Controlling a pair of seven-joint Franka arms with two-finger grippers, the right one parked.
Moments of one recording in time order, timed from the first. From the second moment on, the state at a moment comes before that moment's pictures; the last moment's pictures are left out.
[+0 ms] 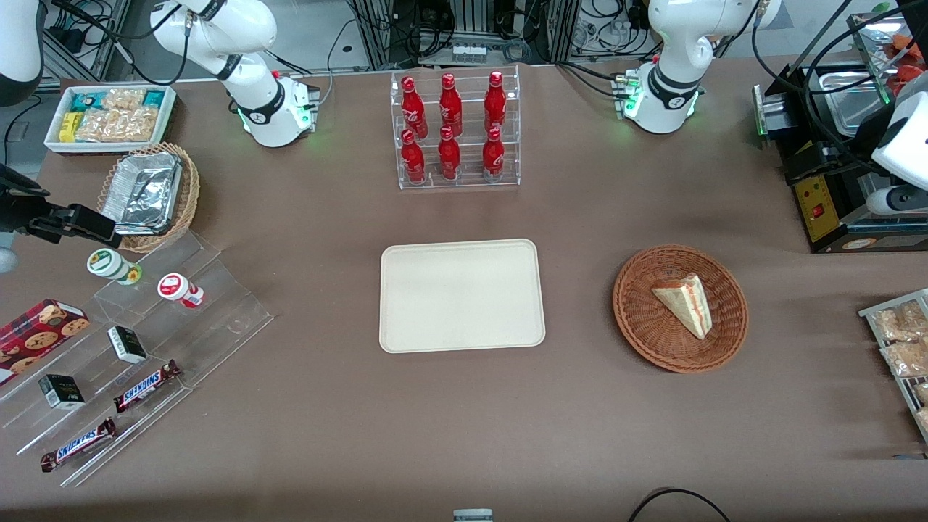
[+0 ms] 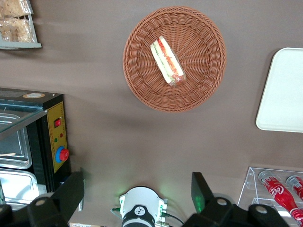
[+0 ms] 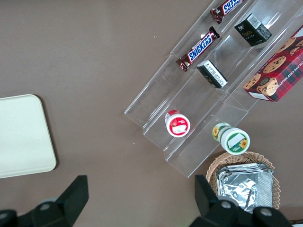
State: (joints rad) arm -0.02 0.04 -0.03 -1.44 0.03 1.27 -0.14
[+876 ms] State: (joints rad) arm -0.09 0.06 -0.03 -1.67 0.03 1.52 -0.14
